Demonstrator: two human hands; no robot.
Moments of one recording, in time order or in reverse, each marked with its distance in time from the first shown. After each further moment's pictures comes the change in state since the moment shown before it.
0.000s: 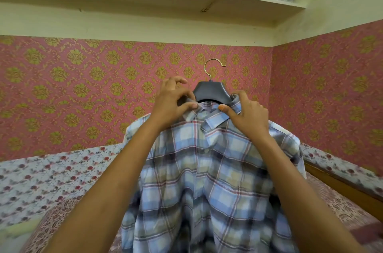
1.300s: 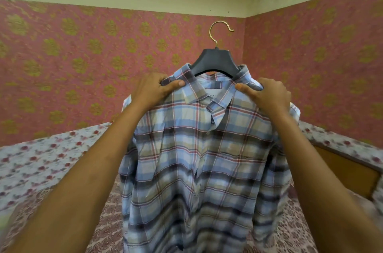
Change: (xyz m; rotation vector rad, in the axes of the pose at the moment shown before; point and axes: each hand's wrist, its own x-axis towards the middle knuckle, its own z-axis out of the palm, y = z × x) left_hand -0.015 -0.039 0.015 -0.075 -0.185 -0.063; right_hand -0.037 0.041 -0.029 0.004 0.009 0.272
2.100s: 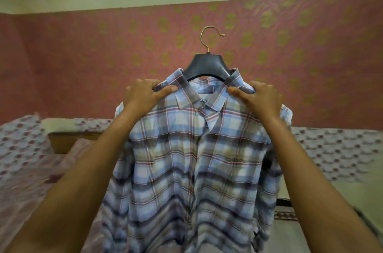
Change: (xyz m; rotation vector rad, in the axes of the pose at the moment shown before) left_hand -0.038 0.471 0.181 -0.589 -0.192 0.541; right_hand -0.228 0.218 -0.428 -0.652 0.439 0.436
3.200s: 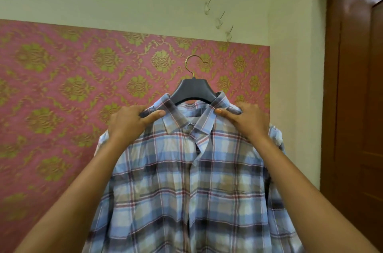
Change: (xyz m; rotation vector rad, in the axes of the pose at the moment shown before) left_hand 0.383 0.367 0.481 -0.234 -0.013 0.306; right_hand 0.301 0.542 -0.099 -0.422 0.247 0.214
